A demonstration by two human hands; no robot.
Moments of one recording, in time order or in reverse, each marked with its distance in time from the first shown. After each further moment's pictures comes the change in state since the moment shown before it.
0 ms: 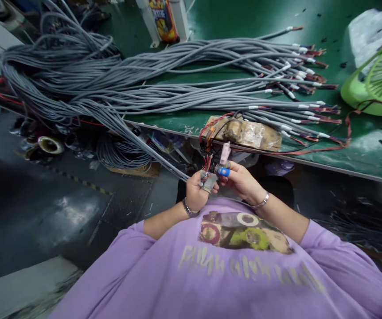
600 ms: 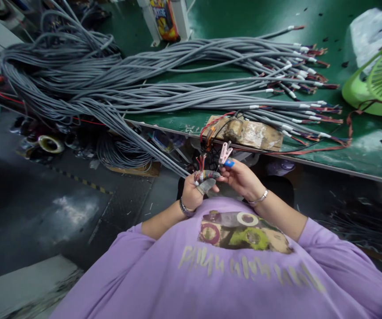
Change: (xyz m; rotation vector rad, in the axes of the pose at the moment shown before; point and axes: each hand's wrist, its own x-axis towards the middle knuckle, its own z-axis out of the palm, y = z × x) left_hand 0.005 -0.005 -0.009 -0.161 -0.141 -0.020; right_hand 0.013 0.000 -0.012 0.185 0.062 0.113
